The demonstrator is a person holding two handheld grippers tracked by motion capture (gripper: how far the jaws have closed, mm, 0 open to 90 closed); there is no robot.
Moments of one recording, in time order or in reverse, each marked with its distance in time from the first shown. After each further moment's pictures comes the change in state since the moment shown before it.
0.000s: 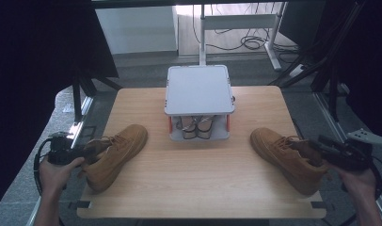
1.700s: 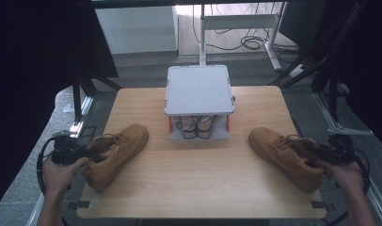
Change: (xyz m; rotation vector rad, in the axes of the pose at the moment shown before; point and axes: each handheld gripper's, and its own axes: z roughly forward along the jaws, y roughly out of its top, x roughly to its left) left arm -0.030 0.009 -0.011 -0.041 -0.022 0.022; right arm -0.013 -0.011 0.045 0.217 -0.036 0.034
